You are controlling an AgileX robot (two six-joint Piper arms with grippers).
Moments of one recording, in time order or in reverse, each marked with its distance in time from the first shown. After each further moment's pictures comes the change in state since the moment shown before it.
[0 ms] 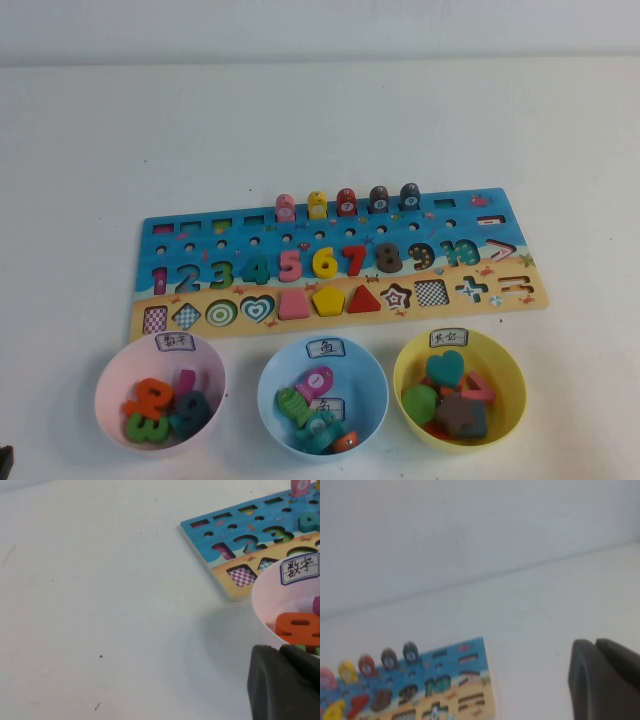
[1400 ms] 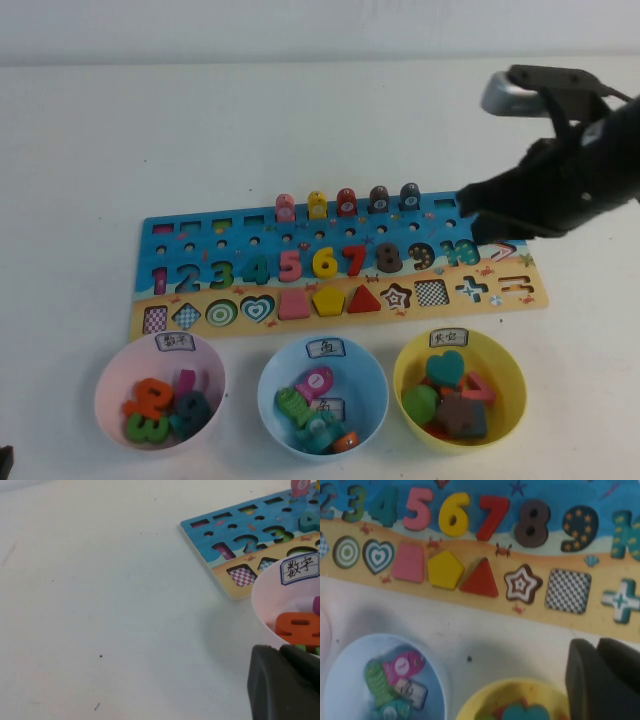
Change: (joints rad) right arm 0.330 1.559 -1.284 -0.006 0.767 0.050; left arm 0.000 0.000 0.000 0.000 0.000 0.000
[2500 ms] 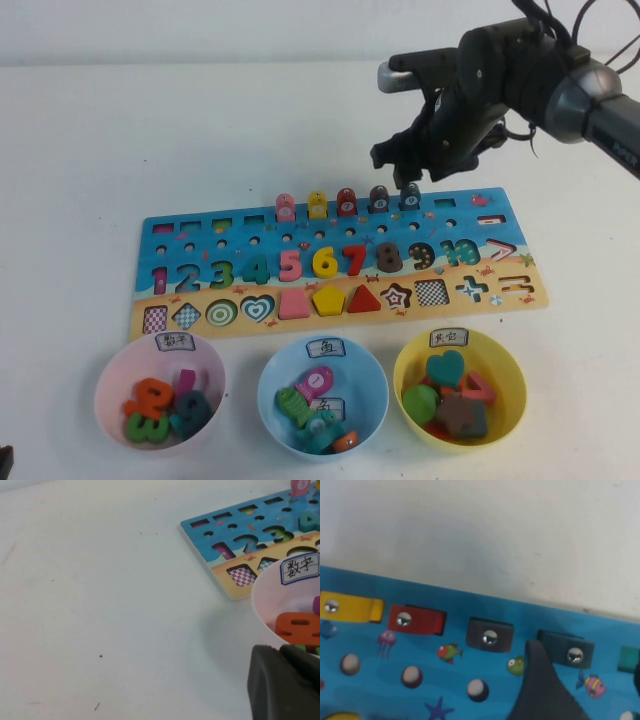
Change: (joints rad) right arm 0.042 0.728 -0.814 -0.293 0.086 0.149; left arm 0.000 0.000 0.000 0.000 0.000 0.000
